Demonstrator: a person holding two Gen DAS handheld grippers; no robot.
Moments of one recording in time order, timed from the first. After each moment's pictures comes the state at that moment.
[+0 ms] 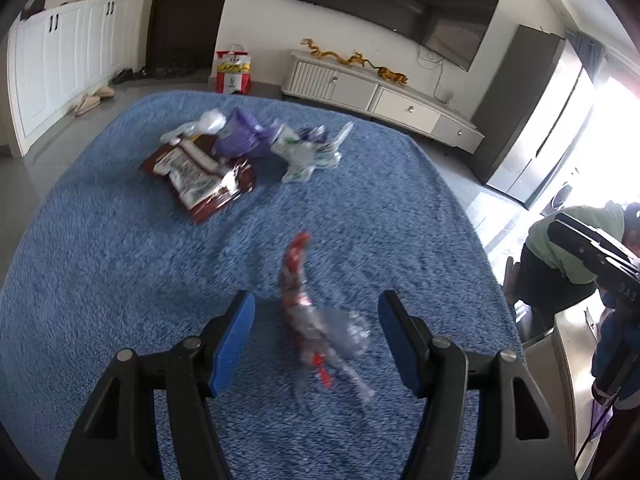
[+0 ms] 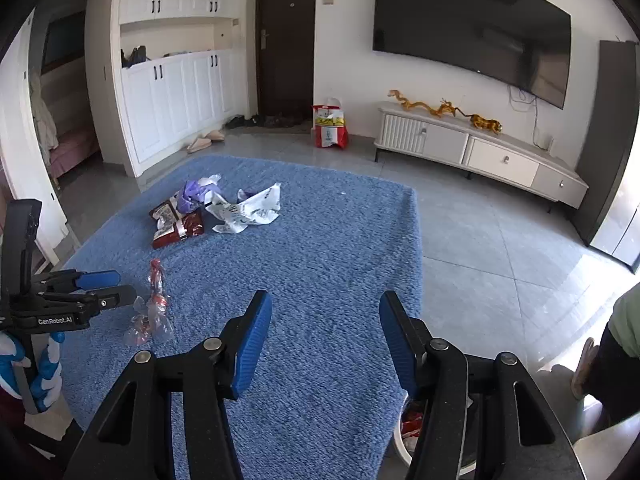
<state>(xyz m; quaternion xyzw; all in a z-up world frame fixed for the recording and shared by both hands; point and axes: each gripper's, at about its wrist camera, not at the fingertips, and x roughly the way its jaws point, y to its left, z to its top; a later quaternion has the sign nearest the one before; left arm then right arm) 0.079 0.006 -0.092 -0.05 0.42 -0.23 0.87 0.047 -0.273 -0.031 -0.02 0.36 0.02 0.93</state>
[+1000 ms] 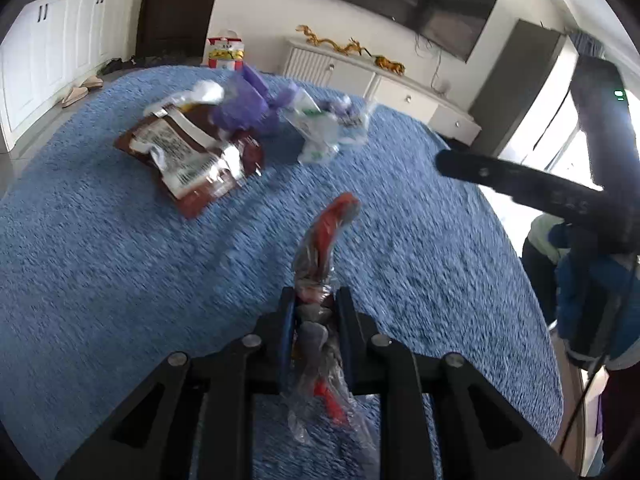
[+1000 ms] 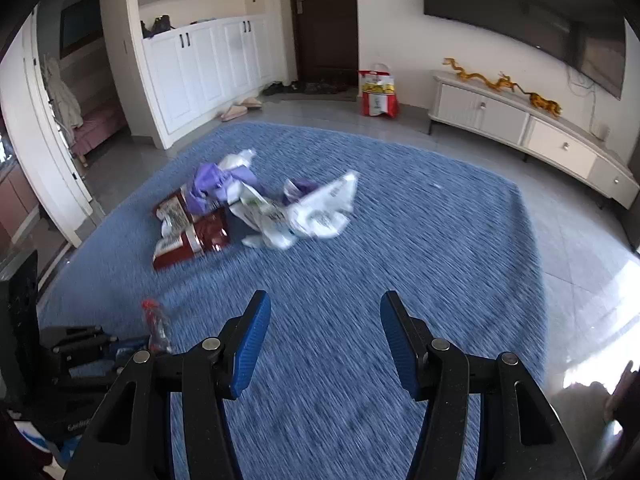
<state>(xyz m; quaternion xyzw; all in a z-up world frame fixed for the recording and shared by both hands) 0.127 0.004 -0.135 -0.05 0.43 -0.25 0.87 0.191 -0.200 -0.089 0.00 0.41 0.10 0.91</state>
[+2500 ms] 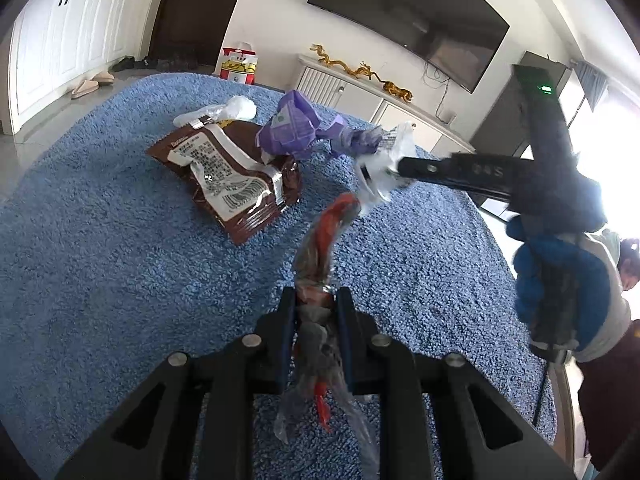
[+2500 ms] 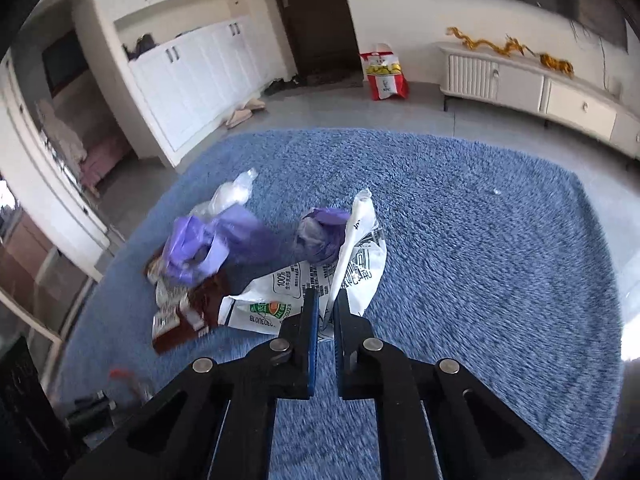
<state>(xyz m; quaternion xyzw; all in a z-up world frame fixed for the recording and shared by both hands) 0.136 0.034 -0.135 -0.09 0.41 -0.24 0.87 0.252 -0.185 -0.105 0.05 0.44 0.11 0.89</state>
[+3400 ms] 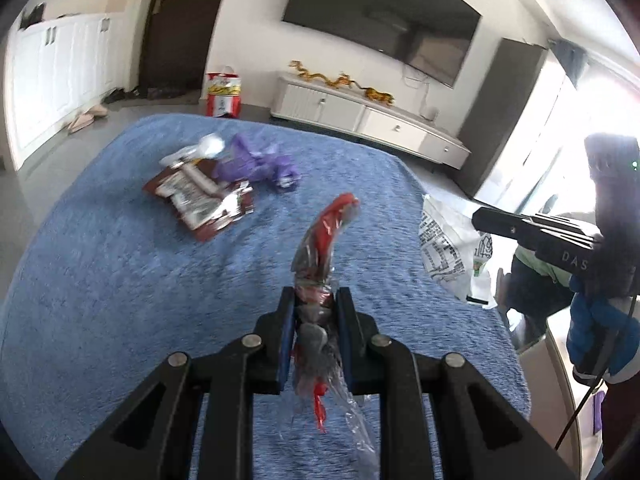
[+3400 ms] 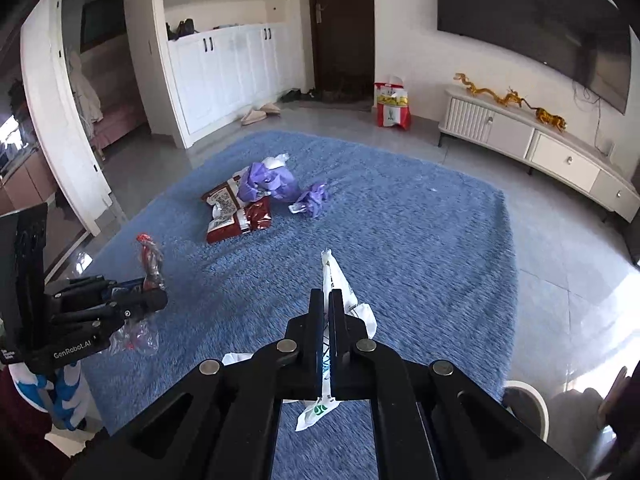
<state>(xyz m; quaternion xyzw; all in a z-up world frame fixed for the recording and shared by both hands) 0.064 0.007 -0.070 -0.05 0.38 -0.26 0.89 0.090 -0.223 -0.038 -0.02 0.39 0.11 0.91</state>
